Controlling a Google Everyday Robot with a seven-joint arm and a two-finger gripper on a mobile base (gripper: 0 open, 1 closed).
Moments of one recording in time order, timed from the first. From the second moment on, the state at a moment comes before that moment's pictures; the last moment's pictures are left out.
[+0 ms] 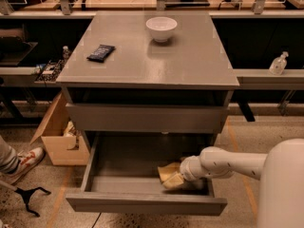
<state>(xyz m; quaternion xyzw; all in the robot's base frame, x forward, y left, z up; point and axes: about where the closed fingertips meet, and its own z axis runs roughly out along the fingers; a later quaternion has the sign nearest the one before) 0.585 -0.106 0.378 -0.42 0.85 0.18 0.26</state>
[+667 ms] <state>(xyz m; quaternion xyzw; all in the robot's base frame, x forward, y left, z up) 0.570 -0.115 0.367 -0.40 0.85 0.20 0.27</state>
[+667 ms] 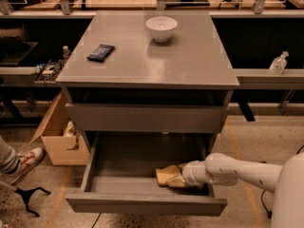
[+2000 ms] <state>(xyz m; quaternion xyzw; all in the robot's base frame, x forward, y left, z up) 0.558 -0.098 0.491 -0.44 0.75 0.27 0.41</state>
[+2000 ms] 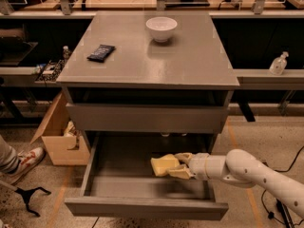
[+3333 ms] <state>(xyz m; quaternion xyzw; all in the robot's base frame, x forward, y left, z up) 0.544 -0.074 0.604 -0.53 0.67 0.26 0.45</state>
